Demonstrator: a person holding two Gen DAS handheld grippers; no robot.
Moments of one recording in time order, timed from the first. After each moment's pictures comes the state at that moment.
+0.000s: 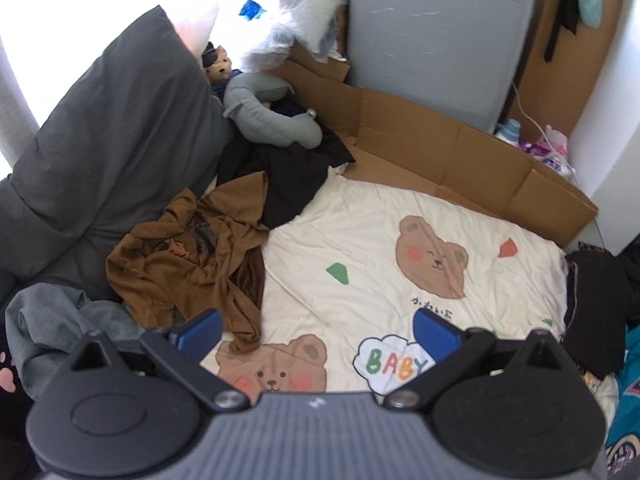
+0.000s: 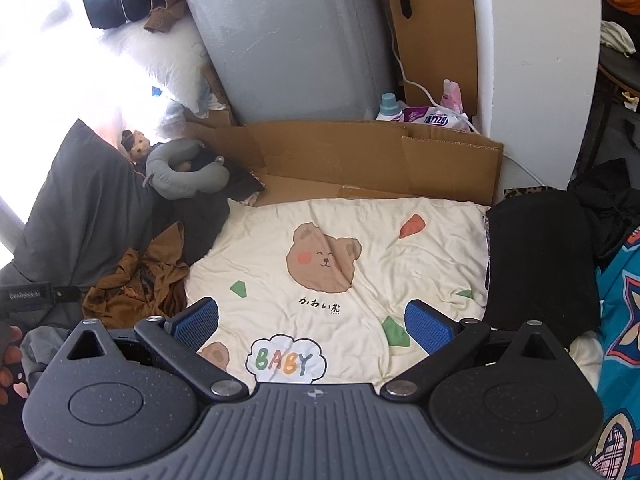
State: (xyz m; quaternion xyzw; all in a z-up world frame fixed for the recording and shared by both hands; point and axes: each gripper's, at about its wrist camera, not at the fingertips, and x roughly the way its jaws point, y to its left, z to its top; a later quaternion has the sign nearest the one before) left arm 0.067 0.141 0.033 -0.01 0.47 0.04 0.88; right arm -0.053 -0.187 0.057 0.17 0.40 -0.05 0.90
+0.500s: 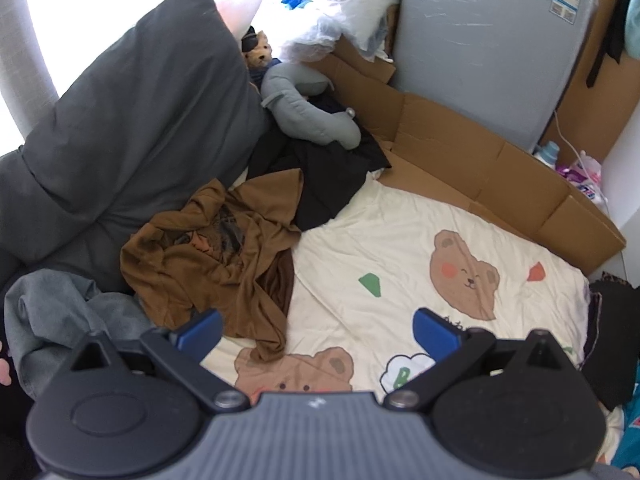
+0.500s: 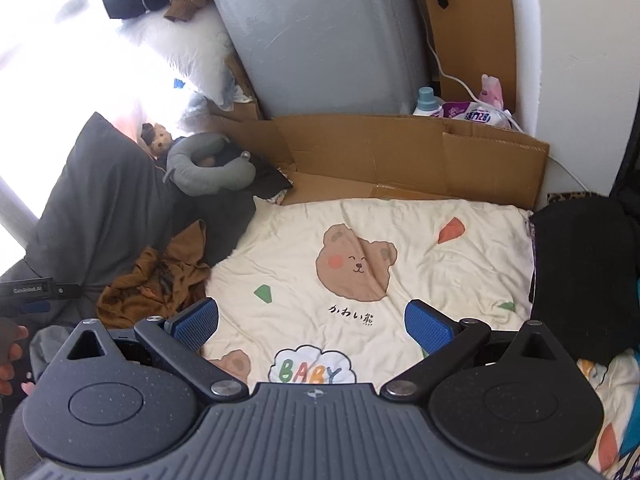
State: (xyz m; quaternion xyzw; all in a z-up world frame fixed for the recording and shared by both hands) left arm 0.092 0.198 0.004 -0.04 0.48 0.06 0.88; right arm -0.003 -0.172 0.027 0.17 0.39 -0.01 0.90
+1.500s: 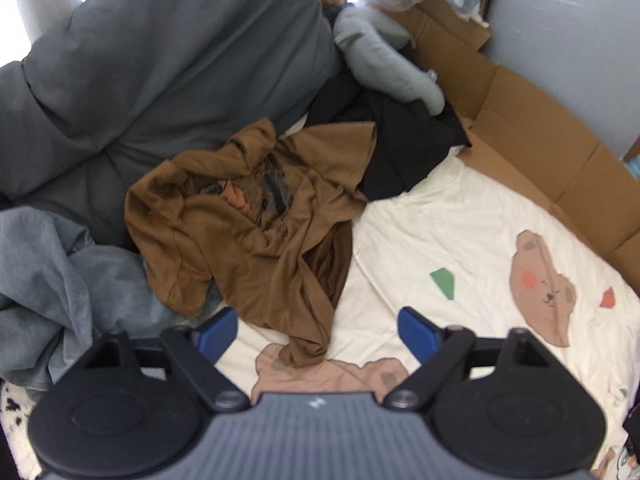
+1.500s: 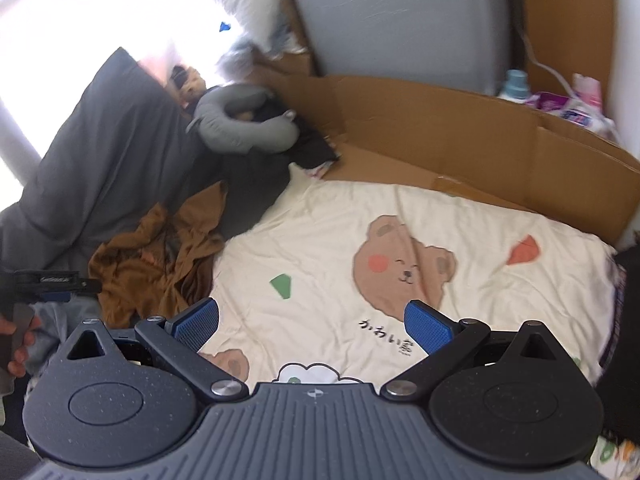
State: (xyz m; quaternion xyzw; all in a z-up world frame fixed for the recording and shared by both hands) left arm 0.146 0.253 -0.119 -0.09 0.51 0.14 0.84; right arm 0.121 -0.138 -0.070 0.12 0.42 0.09 0.89
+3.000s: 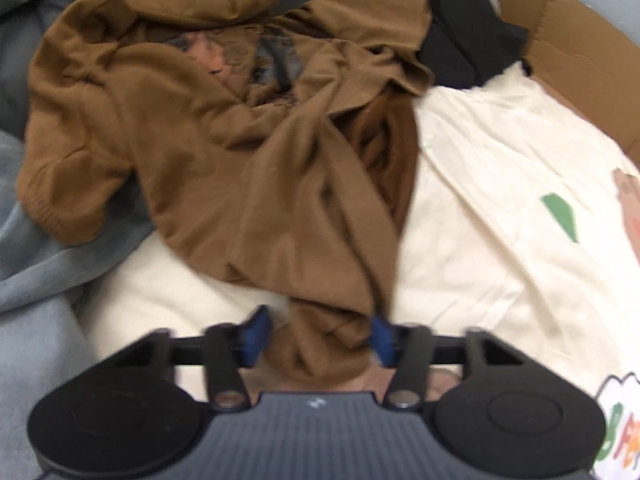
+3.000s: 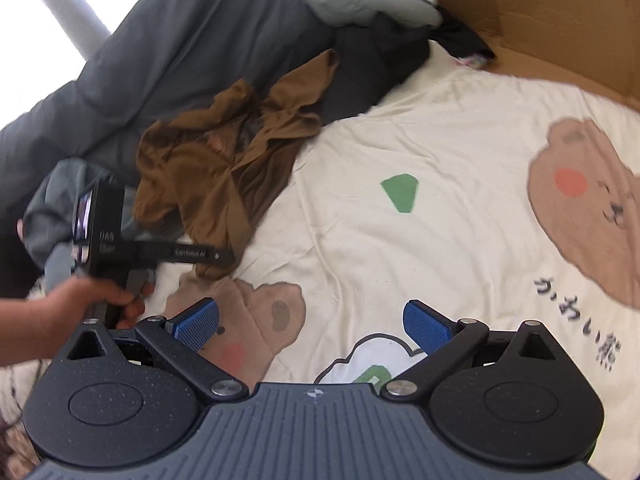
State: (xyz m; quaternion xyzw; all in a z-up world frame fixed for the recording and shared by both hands) left arm 0.157 0.275 -0.357 -0.09 0.50 0.12 0.85; right arm 0.182 -0.048 -0.301 0.13 0.44 0.29 0.84
